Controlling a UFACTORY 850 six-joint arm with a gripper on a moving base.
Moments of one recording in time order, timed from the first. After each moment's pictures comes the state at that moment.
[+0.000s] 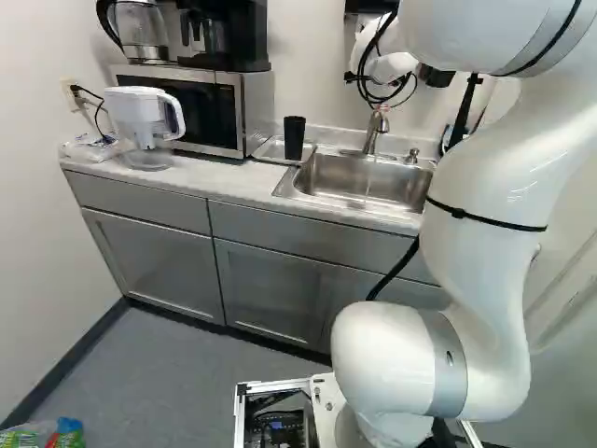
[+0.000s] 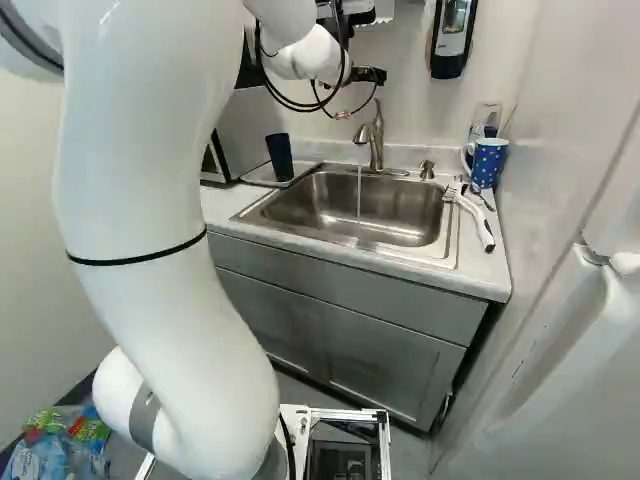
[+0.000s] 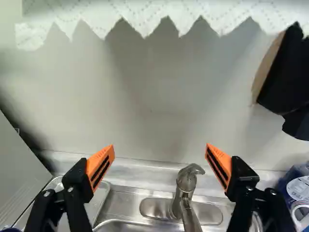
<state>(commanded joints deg) -14.2 -13.4 -80.4 0.0 12.0 -0.5</state>
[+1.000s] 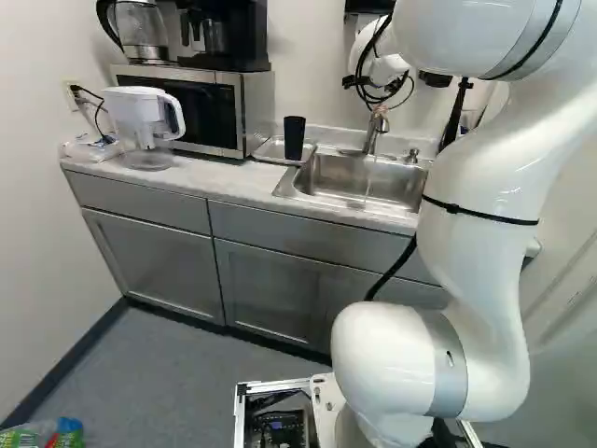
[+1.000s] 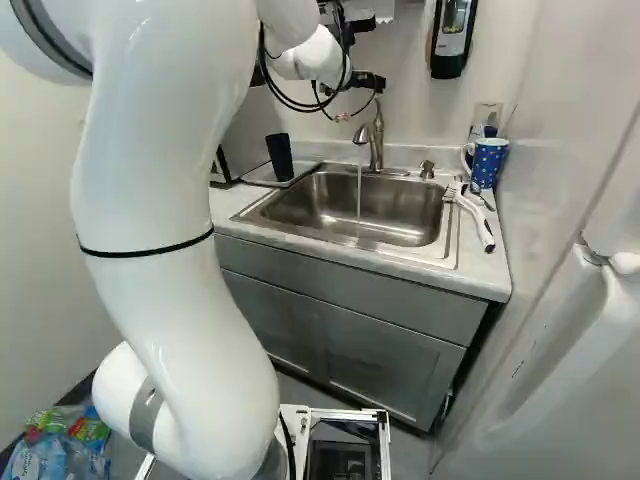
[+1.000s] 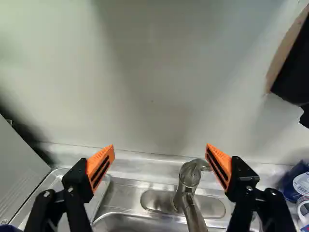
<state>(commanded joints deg) -14.0 -15.3 -82.5 0.0 6.8 -0.5</state>
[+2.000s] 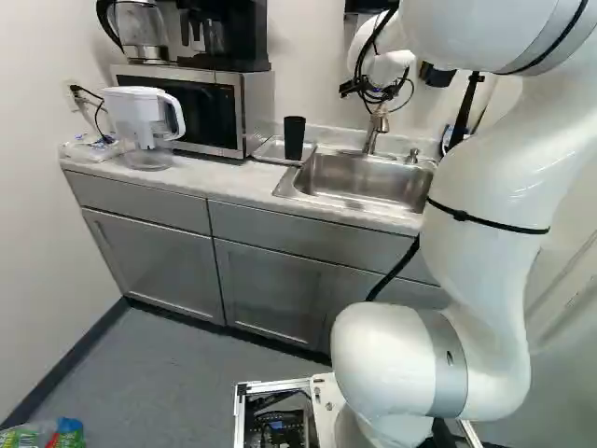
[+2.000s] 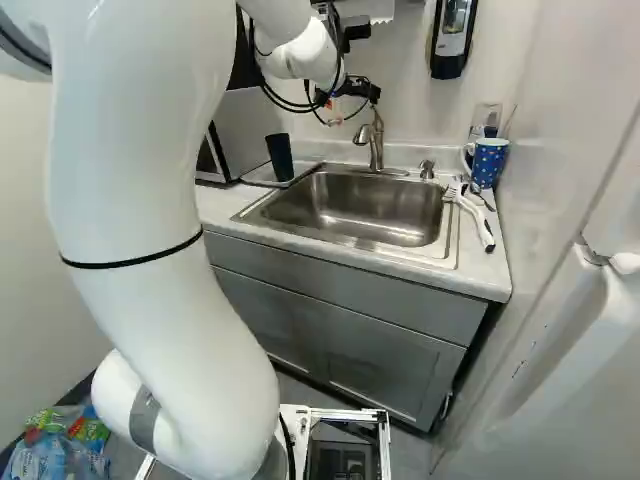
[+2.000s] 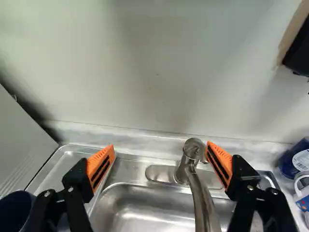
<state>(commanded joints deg) -13.2 -11.7 -78.4 0.0 -0.4 -0.5</state>
